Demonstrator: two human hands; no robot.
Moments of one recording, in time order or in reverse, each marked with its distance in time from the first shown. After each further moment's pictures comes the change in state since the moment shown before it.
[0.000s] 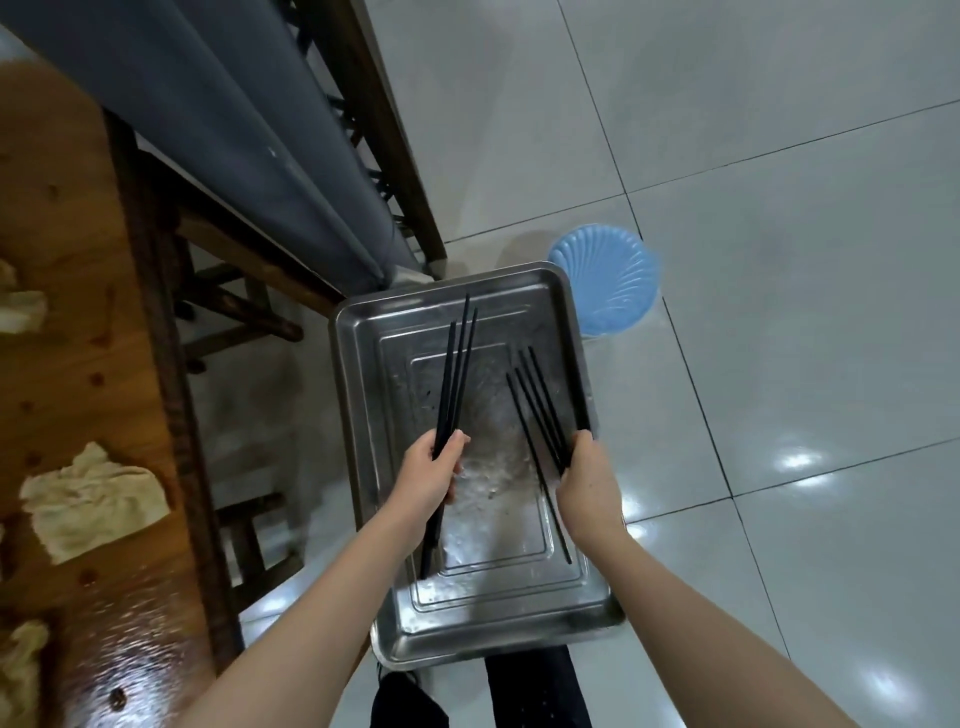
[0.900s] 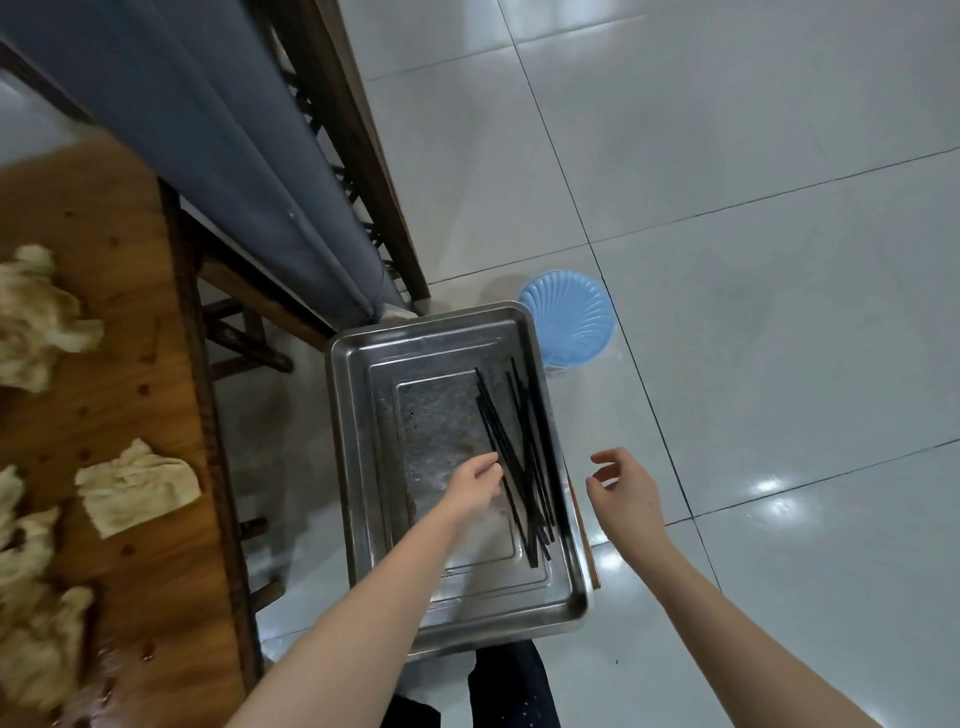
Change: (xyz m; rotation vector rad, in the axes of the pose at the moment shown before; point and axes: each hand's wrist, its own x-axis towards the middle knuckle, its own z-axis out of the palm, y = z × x) left_hand -0.045 0.029 0.064 0.072 -0.210 -0.118; right_hand -0.042 0.032 -0.097 0.340 0.063 0.046
